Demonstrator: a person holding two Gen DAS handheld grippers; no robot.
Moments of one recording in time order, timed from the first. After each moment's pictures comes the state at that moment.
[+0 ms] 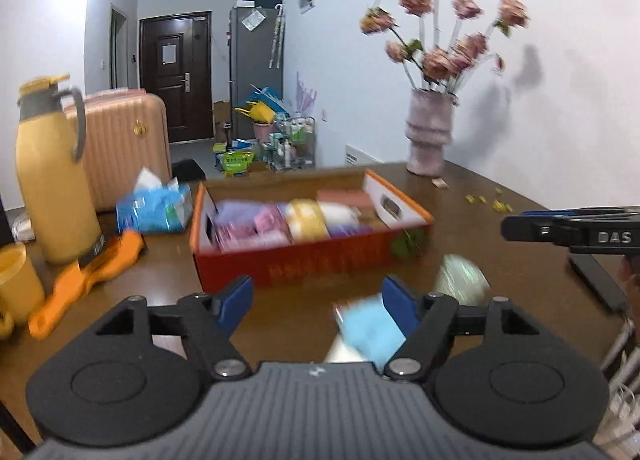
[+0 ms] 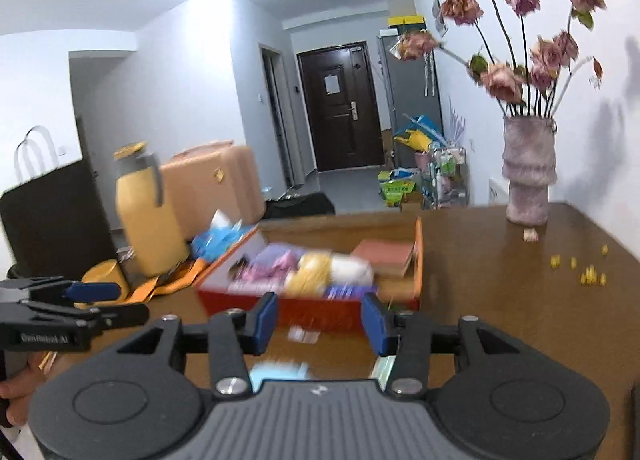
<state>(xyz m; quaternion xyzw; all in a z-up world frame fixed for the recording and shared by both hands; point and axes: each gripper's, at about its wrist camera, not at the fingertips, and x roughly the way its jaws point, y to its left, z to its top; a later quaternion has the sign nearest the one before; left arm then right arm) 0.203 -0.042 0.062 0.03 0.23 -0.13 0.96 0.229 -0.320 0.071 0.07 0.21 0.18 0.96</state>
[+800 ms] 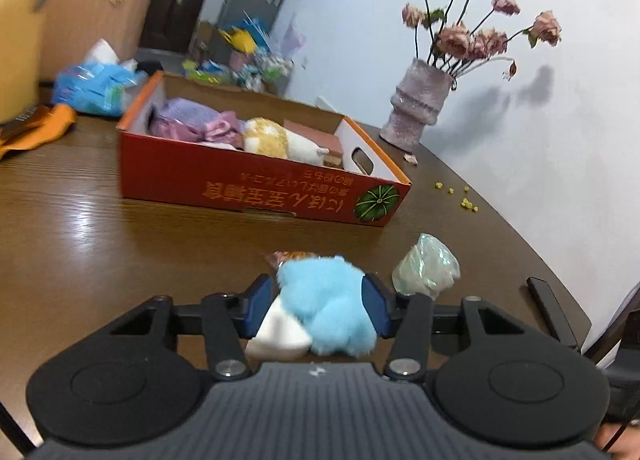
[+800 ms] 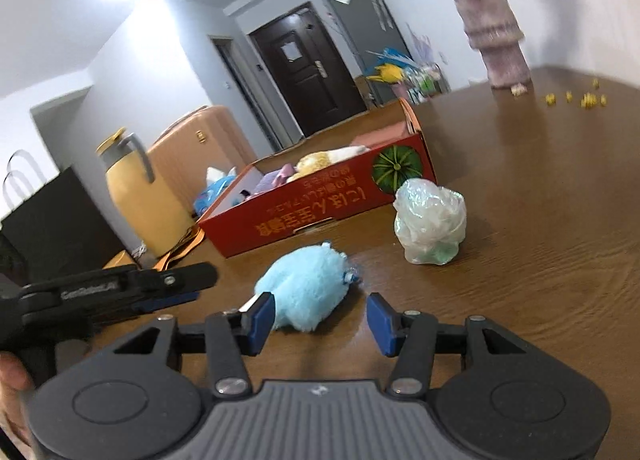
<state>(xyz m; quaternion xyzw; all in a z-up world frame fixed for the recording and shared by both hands) 0.289 -0.038 0.002 -0.12 0.33 -0.20 0.92 0.216 -0.305 -0.033 0.22 0.28 0.16 0.92</state>
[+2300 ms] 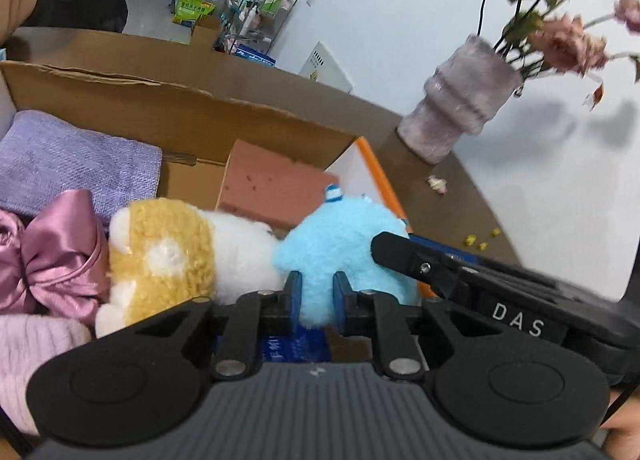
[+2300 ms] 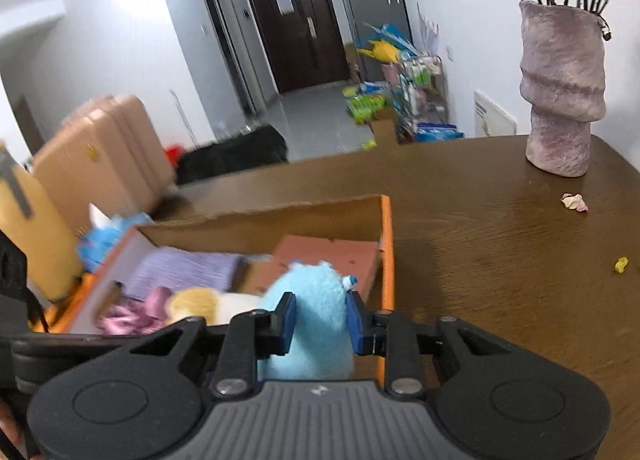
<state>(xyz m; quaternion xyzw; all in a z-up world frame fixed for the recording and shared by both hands) 0.555 -0.127 -0.009 -0.16 0.43 -0.21 0.86 0.531 -0.321 0.018 0.09 0.35 0.13 0.92</state>
